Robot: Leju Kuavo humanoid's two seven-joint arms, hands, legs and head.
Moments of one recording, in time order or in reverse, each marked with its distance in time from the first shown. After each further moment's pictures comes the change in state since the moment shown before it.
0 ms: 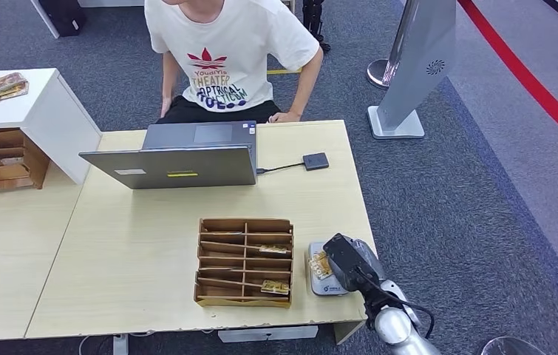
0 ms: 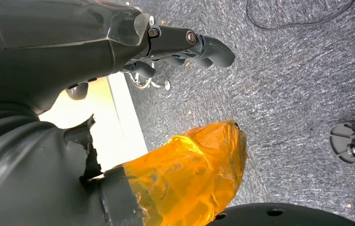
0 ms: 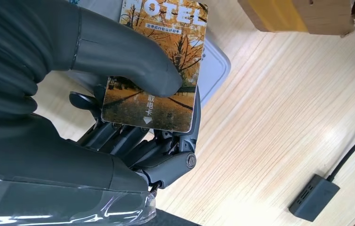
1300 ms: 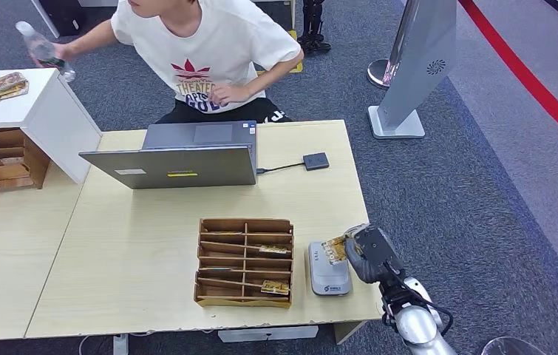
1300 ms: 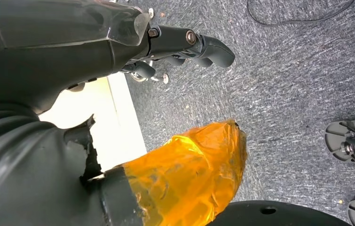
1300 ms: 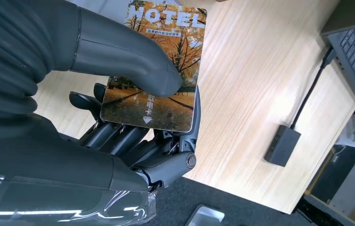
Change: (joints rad) left arm 0.000 0.000 0.000 0.000 0.049 0.005 -0.008; right arm 0.059 -0.012 -0.120 -0.151 -0.092 0.033 -0.050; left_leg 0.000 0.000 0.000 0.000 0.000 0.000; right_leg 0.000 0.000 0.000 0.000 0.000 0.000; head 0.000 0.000
